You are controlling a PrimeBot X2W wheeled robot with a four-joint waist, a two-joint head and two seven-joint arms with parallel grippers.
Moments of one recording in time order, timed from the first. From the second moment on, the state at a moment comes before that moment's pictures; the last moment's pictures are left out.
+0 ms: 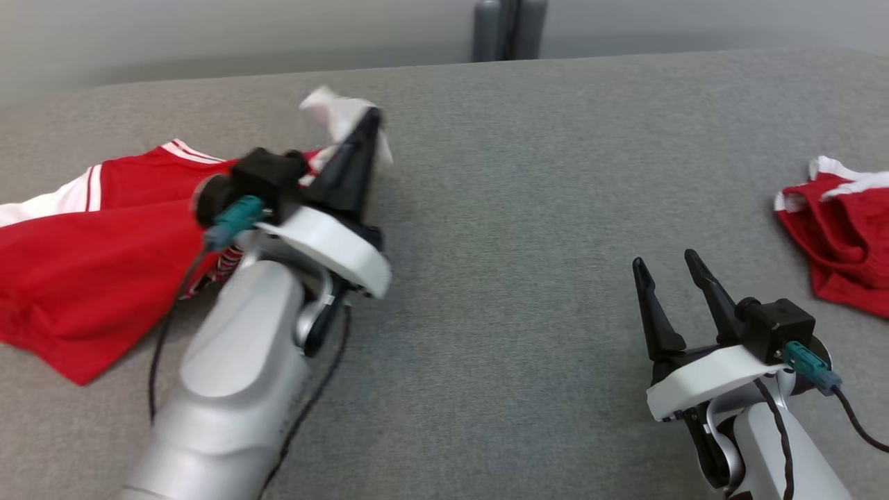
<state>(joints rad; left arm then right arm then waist) -0.71 0.05 -0.37 0.61 -0.36 -0.13 -0.26 -0.32 -0.05 0.14 0.43 0.21 0.13 -0.26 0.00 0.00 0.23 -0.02</state>
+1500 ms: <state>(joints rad) -0.14 0.07 -0.12 0.42 -0.35 0.06 -0.26 -0.23 -0.05 0.11 0.46 0.25 0.13 -0.26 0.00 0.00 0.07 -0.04</state>
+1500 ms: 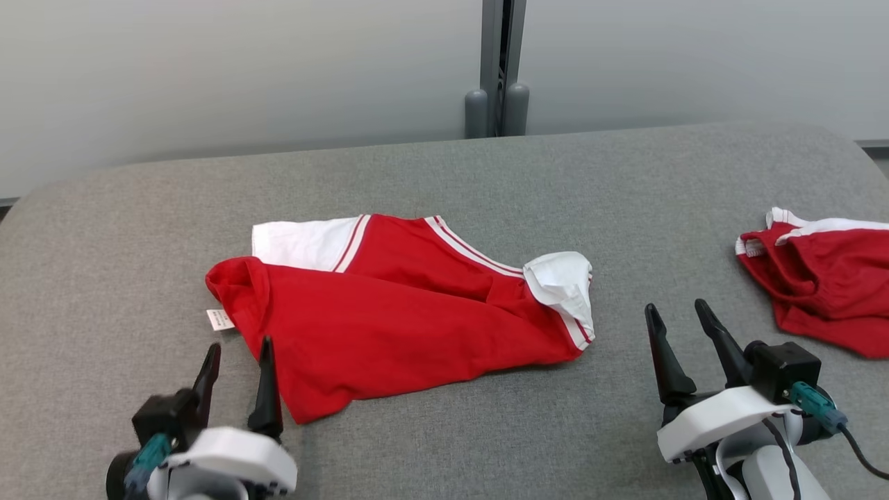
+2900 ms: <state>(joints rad) -0.15 0.05 -0.14 0.30 -0.27 -0.06 -0.26 -0.25 -0.05 0.06 0.45 0.22 0.13 -0.26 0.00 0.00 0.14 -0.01</state>
